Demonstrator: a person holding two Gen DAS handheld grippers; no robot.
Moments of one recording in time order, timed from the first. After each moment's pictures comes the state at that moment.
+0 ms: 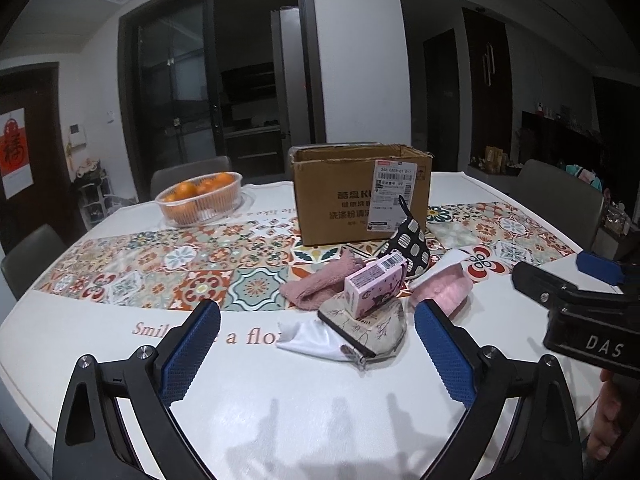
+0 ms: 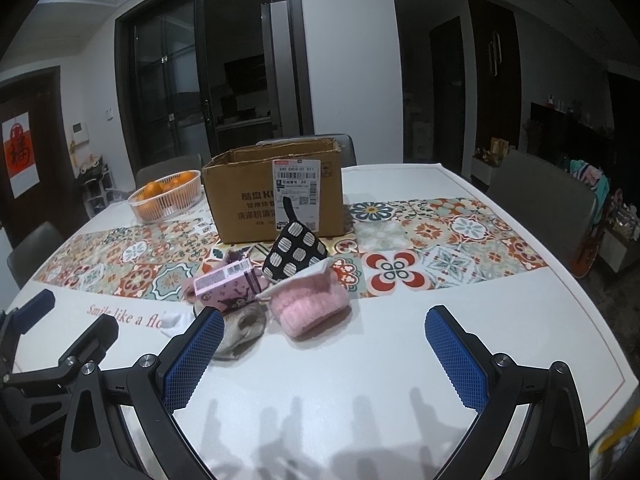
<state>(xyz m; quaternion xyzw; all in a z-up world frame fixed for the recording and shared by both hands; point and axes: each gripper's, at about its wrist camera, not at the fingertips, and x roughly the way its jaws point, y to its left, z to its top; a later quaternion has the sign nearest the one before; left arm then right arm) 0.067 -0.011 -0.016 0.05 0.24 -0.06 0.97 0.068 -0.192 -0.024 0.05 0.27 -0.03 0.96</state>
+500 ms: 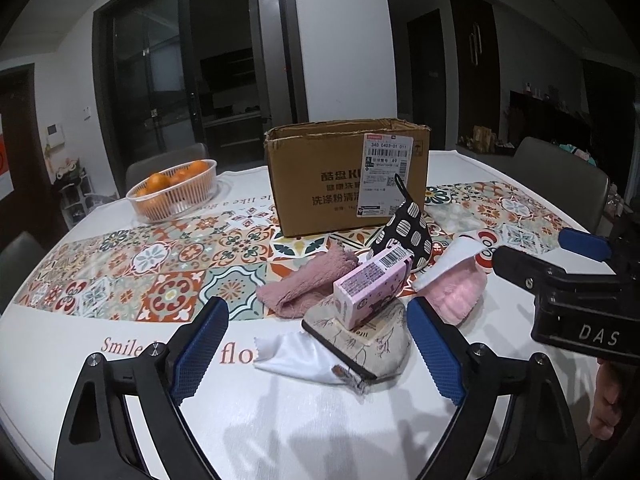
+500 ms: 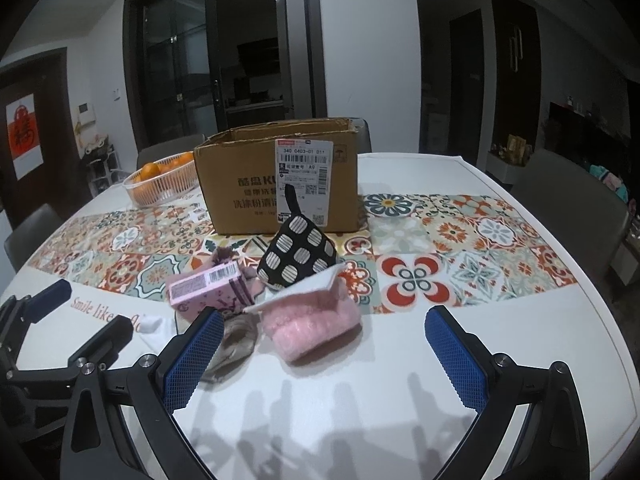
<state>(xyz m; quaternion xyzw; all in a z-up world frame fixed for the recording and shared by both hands) 0.122 -0.026 -0.041 0.07 0.27 -0.09 0.96 0.126 -0.197 -0.045 0.03 0.29 0.00 0.96</state>
